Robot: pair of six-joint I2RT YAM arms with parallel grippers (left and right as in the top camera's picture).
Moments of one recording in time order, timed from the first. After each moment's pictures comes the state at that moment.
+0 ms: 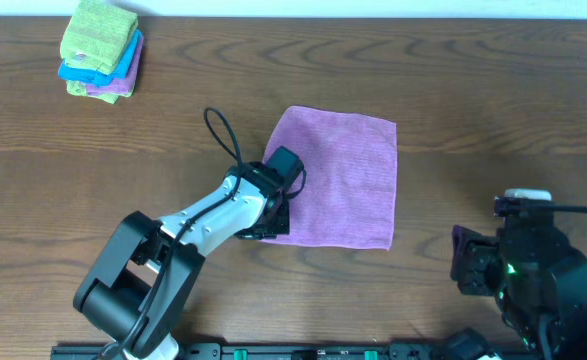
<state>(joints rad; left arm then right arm) -0.63 1.80 1.01 -0.76 0.06 -0.64 0.49 0.74 1.24 -1.35 0.33 0.46</state>
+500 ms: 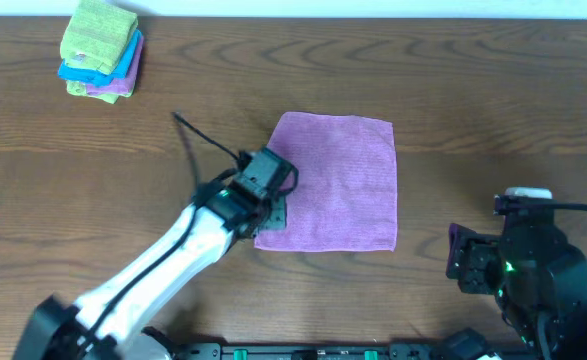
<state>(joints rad) -0.64 1.42 0.95 -0.68 -0.06 -0.64 0.49 0.75 1.24 -1.35 0.34 0.46</state>
